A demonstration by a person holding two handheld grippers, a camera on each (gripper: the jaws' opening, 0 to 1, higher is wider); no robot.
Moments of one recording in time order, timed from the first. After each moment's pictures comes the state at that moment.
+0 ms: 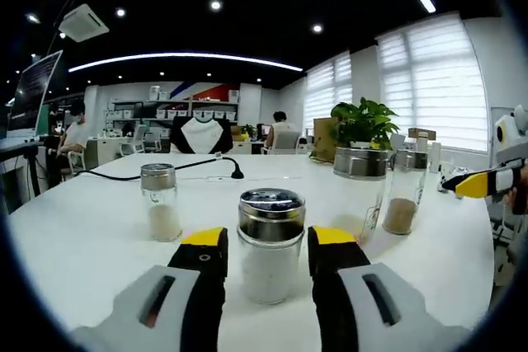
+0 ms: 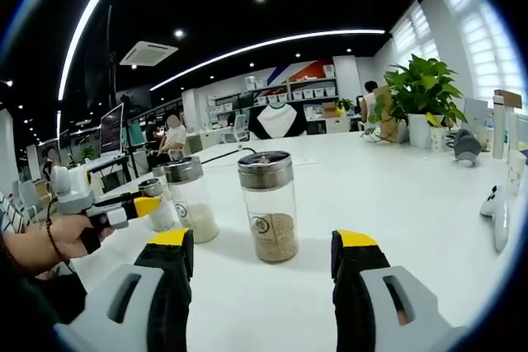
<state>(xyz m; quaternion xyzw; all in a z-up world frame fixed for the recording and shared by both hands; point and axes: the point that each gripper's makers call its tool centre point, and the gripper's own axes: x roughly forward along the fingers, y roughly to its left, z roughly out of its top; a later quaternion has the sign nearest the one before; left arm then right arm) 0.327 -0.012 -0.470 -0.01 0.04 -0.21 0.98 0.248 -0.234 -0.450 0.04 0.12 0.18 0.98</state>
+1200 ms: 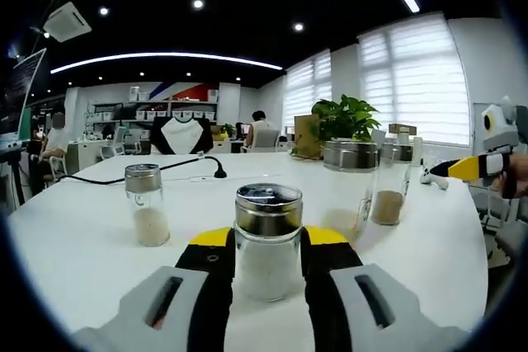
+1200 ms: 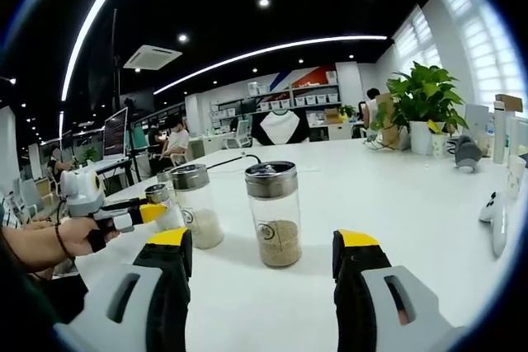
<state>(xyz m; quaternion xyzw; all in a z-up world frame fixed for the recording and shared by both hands) 0.326 -0.017 -0.473 -0.01 0.04 -0.28 0.96 0.242 -0.230 -0.442 0.04 0.11 0.18 0.98</state>
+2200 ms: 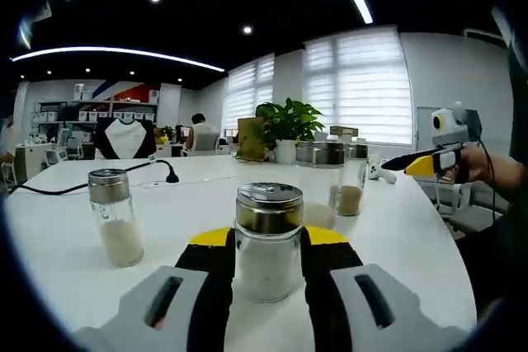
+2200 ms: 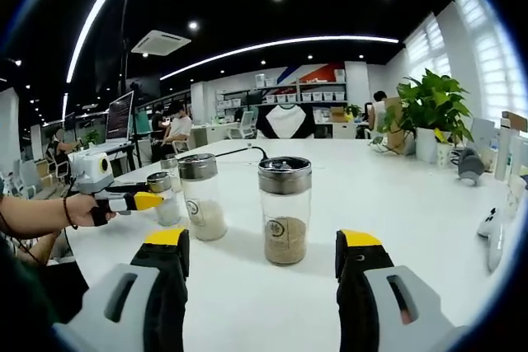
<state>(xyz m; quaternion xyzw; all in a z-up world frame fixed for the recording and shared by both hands) 0.324 -0.019 -0.474 -0.01 0.03 -0.44 0.90 0.242 -0.220 -0.444 0.00 0.12 0.19 0.97</state>
